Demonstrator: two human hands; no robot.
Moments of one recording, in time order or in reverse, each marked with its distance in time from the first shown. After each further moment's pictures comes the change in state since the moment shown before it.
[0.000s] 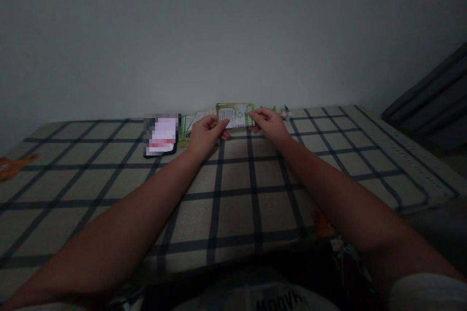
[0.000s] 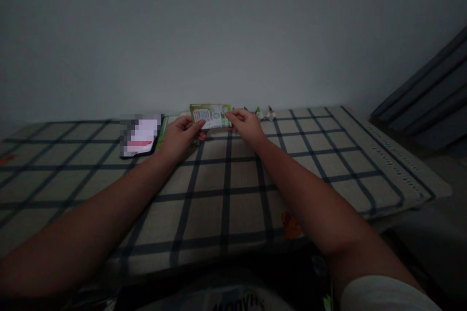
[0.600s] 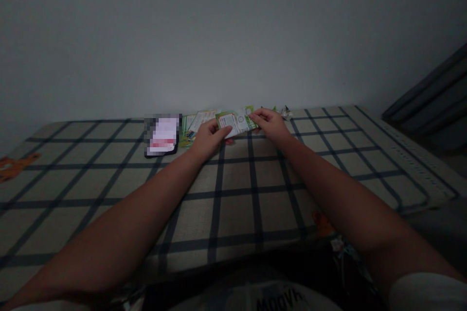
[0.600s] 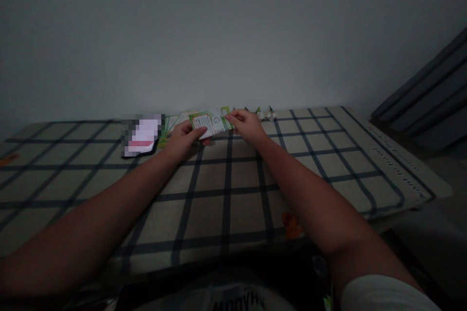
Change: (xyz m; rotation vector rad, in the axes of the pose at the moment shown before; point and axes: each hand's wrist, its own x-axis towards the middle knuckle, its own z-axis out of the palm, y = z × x) left_hand -0.003 -0.007 -0.003 -0.004 -0.146 -0.026; right_hand -0.001 -0.004 -0.005 -0.058 -0.075 -0.046
